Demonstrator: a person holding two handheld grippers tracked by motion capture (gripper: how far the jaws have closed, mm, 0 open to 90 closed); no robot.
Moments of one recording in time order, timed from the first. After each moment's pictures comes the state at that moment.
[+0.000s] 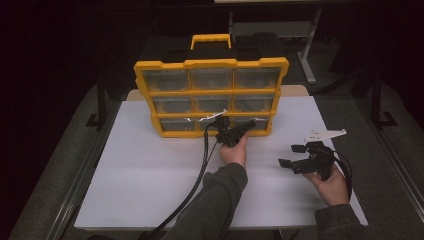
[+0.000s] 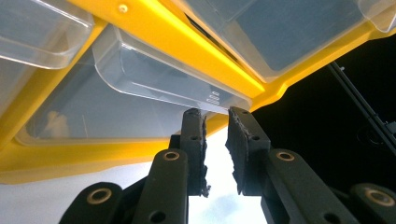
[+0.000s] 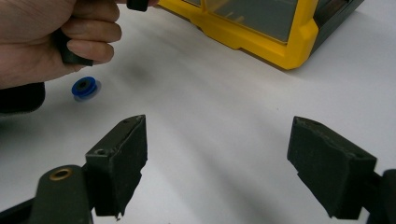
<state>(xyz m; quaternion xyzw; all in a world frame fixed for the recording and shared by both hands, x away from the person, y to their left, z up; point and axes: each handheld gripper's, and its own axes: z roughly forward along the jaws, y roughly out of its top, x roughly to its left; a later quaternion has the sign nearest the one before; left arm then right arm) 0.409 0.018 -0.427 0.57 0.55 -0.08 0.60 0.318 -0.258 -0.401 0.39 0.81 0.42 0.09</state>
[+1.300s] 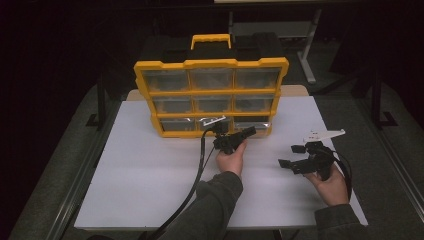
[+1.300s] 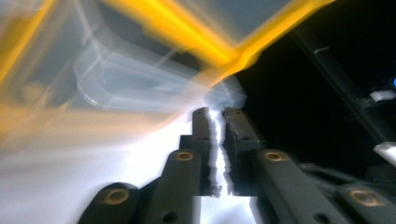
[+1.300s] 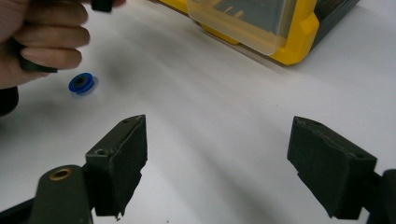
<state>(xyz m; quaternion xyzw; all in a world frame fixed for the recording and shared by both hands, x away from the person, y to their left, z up) 0.384 0.026 -0.421 0.58 0.51 -0.09 0.63 0.320 -0.258 -0.403 0.39 0.82 0.42 0.09</state>
